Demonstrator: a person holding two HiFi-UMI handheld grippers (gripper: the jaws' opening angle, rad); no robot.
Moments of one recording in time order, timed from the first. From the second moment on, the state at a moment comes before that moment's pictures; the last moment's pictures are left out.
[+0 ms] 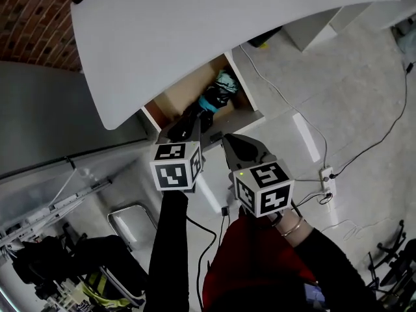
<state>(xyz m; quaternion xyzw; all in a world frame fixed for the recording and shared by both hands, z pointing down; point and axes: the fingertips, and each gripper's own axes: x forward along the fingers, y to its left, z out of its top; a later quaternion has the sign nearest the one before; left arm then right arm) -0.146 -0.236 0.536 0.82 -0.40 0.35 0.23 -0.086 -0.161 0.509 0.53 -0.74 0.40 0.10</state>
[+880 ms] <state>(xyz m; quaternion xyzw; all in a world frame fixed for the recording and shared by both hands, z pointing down) -0.196 -0.147 0.426 0.83 -0.46 0.26 0.19 -0.093 -0.117 0.412 0.51 -0.80 0.29 0.12</state>
